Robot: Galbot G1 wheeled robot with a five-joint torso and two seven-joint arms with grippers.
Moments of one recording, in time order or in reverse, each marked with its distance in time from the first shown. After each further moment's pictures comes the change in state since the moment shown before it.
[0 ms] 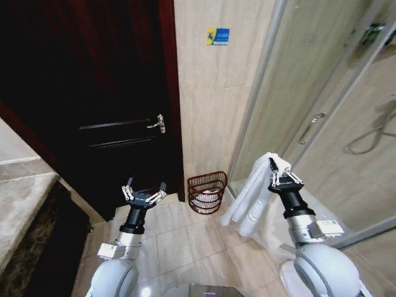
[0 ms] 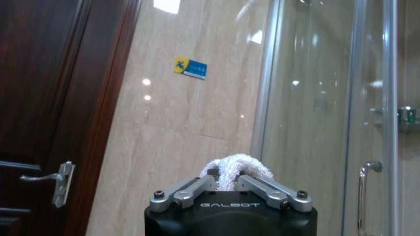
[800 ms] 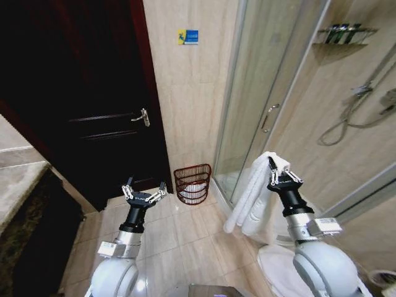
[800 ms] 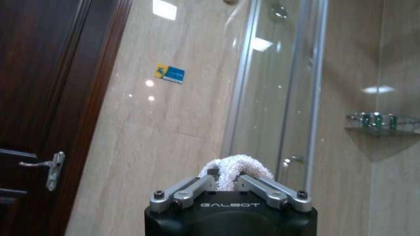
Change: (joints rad) left arm -0.005 0.011 -0.005 0.001 -0.009 -0.001 -0.001; right arm 0.006 0.001 -0.001 -0.008 -0.031 0.006 -0.043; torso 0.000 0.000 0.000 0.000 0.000
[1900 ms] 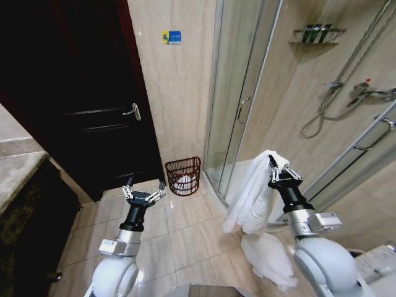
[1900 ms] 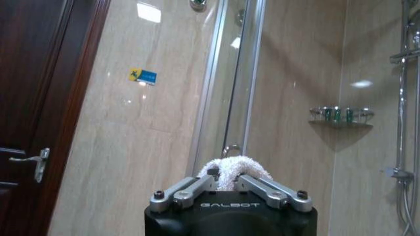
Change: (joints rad) left arm -0.014 0.008 -0.006 0.015 -0.019 0.005 -0.005; right arm 0.036 -0.019 0.007 -0.015 0.053 -0.025 0.008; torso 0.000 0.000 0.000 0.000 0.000
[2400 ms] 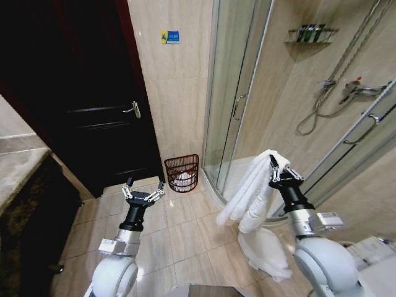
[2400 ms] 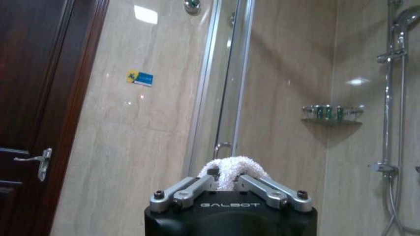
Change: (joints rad) left arm -0.006 0.002 -0.001 0.012 -0.006 0.004 -0.007; right arm 0.004 0.003 0.001 -0.005 0.012 0.000 0.001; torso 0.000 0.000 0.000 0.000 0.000
